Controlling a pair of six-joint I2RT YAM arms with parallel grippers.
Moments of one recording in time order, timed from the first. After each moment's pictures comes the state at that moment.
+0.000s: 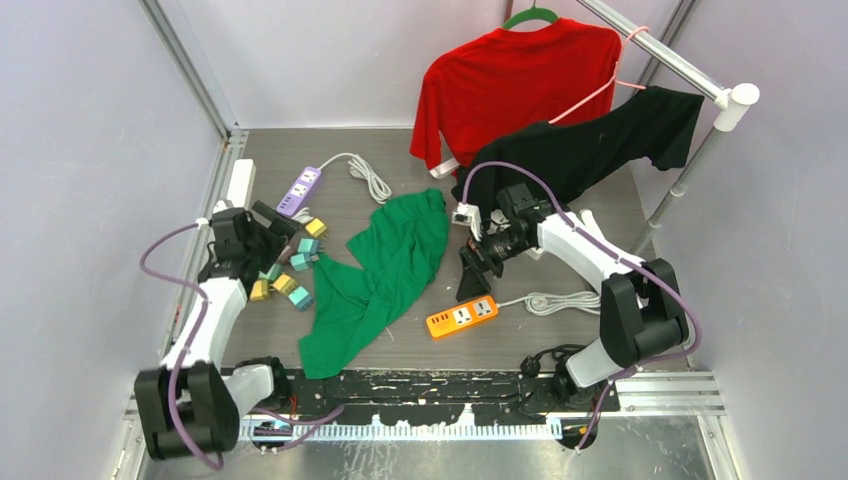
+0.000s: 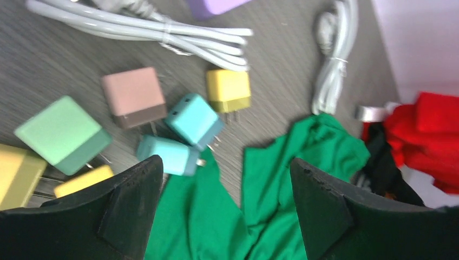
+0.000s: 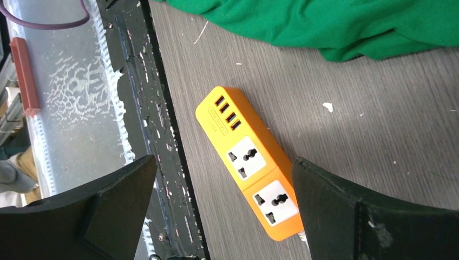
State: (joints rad) left arm 0.13 1.13 0.65 -0.21 0.06 -0.84; right arm 0.37 1.53 1.04 -0.80 -0.92 -0.49
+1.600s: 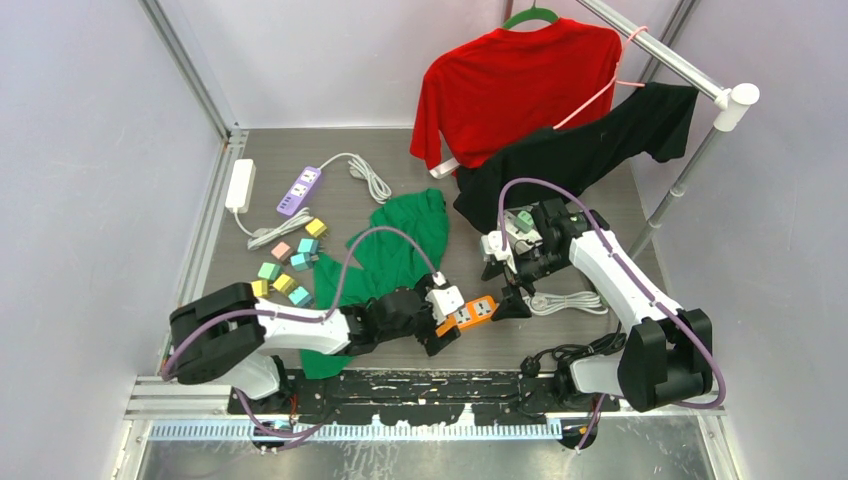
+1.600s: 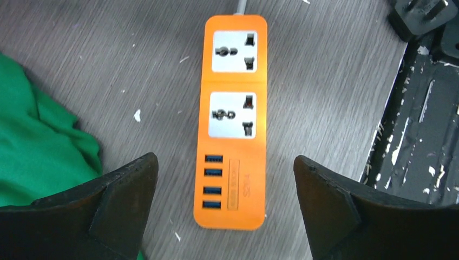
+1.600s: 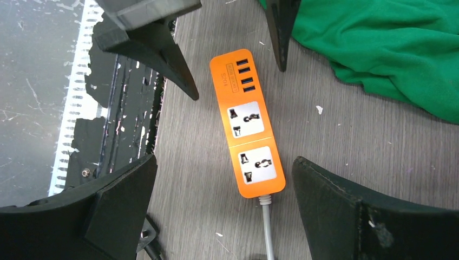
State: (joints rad) left arm -1.18 1.48 0.55 0.46 -0.05 0.04; right arm 0.24 1.29 0.97 -1.16 -0.99 -1.36
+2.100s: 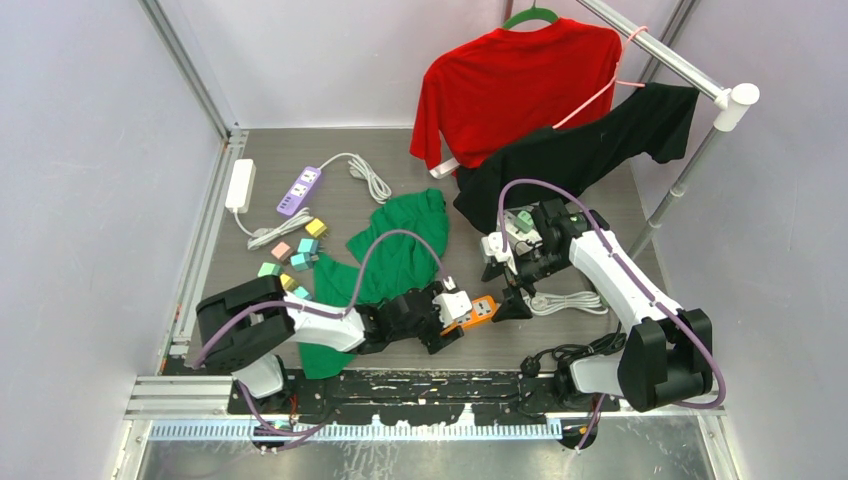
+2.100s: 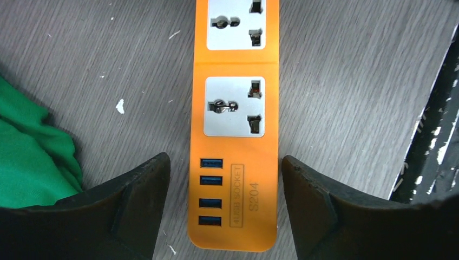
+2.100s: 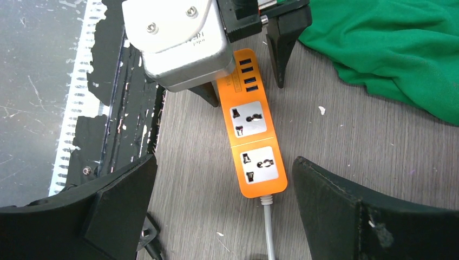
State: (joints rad) left arm -1.18 1.62 0.61 0.46 -0.06 0.08; right arm 0.24 1.29 0.97 -1.18 -0.99 -1.38
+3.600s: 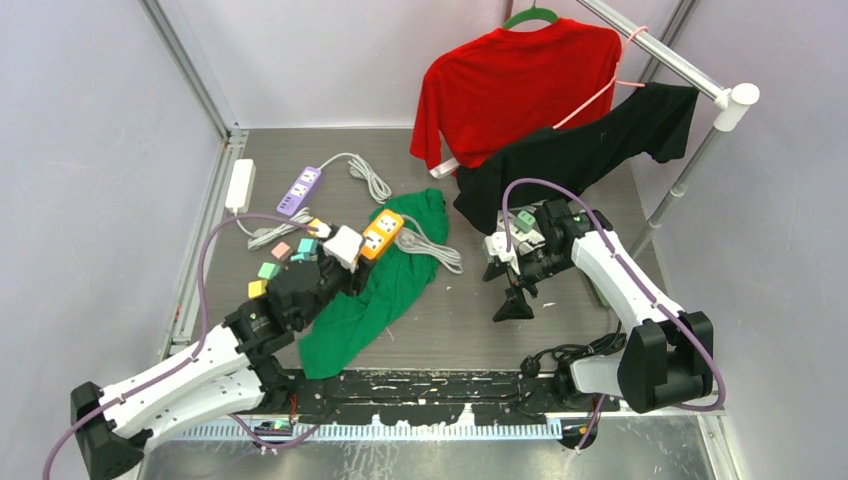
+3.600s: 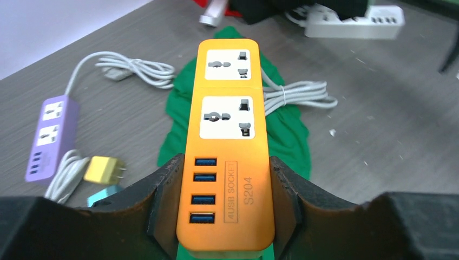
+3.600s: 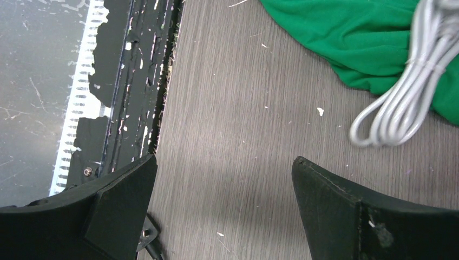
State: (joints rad) left arm -0.94 0.69 0.56 -0.07 -0.37 0.06; right arm 0.21 1.29 0.97 -1.20 -1.01 -1.41
